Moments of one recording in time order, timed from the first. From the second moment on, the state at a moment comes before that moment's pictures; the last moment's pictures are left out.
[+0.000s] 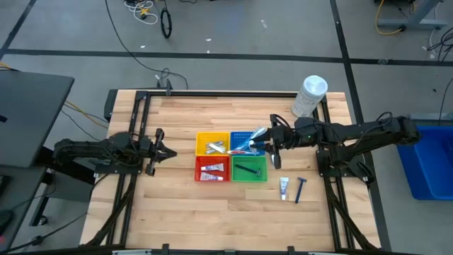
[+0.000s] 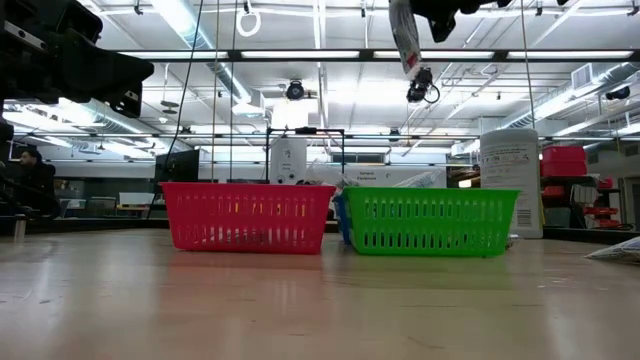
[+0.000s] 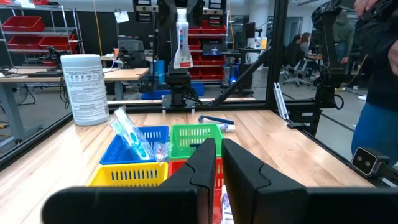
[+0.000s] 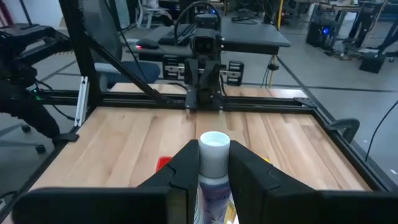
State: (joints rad) left arm -0.02 0.01 0.01 0.07 0.06 -0.02; right arm 0.06 1.07 0.81 0.05 0.02 -0.02
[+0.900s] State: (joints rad) left arm -0.02 0.01 0.01 0.07 0.06 -0.02; right arm 0.09 1.36 1.15 0.03 -0.03 -0.10
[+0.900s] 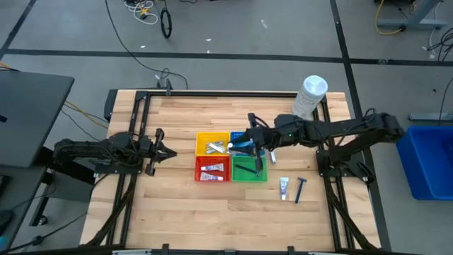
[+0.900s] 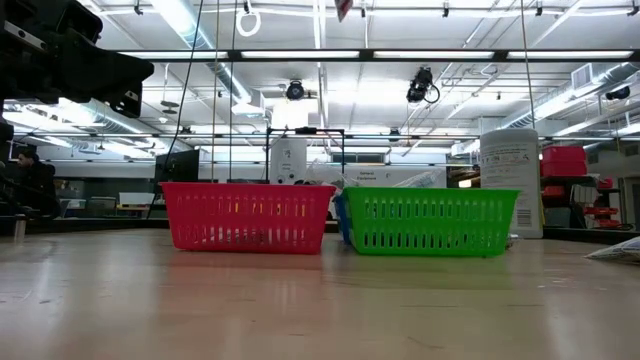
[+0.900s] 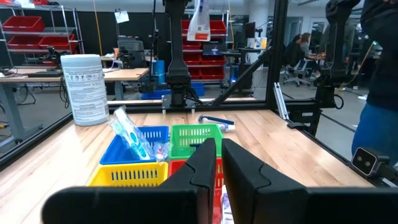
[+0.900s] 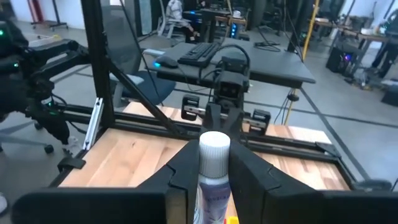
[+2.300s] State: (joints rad) left arm -0.02 0.01 0.01 0.07 0.06 -0.02; right arm 0.09 1.81 1.18 0.16 -0.03 -0.12
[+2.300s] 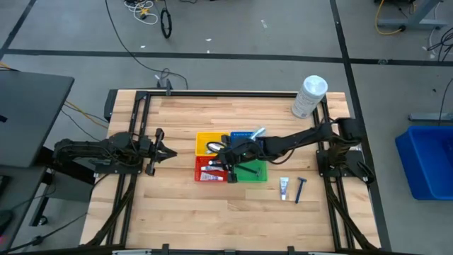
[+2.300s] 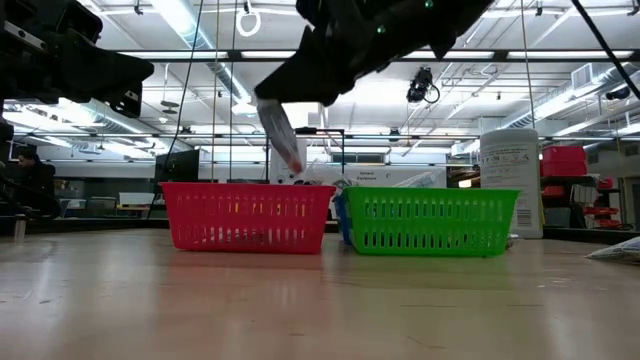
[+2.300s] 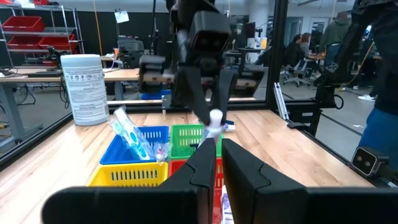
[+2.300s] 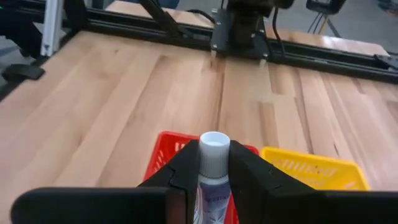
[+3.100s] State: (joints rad) left arm -0.02 0.01 0.01 0.07 0.06 -0.02; right arm 0.08 1.87 1.18 0.21 -0.04 -0.12
